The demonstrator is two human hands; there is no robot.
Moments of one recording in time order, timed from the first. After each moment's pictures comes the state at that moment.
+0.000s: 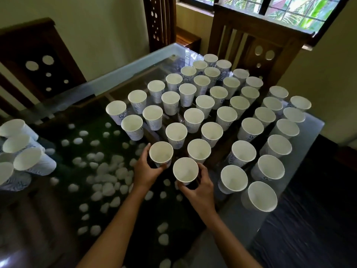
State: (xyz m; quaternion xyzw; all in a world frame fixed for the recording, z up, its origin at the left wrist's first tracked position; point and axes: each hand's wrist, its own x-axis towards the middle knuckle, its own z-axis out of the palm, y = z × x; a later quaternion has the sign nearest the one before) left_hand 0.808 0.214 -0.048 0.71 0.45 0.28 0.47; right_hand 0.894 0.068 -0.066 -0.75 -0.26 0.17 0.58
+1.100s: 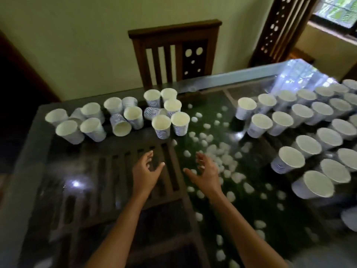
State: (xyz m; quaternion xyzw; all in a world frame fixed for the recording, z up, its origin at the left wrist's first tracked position) left_hand 0.459 0.257 -0.028 0.56 0.63 0.39 0.36; right_hand 0.635 0.203 -0.023 -0.72 -0.48 0.33 0.39
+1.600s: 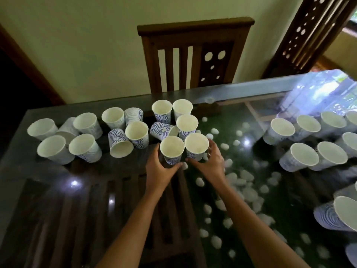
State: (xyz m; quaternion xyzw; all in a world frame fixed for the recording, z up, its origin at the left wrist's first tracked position) left_hand 0.482 0.389 -0.061 0.58 0.62 0.42 0.31; right_hand 0.640 0.379 -0.063 -0.72 -0.46 0.32 0.42
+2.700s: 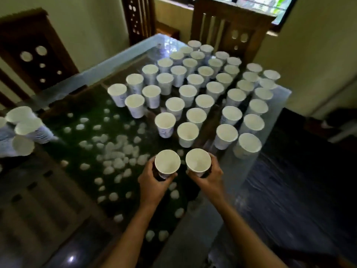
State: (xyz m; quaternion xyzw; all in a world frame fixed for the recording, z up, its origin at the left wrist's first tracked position) left_hand 0.685 0.115 -0.037 0.73 0.42 0.29 0.45; right_hand 0.801 -0.002 -0.043 -0.78 -0.23 0.12 0.56
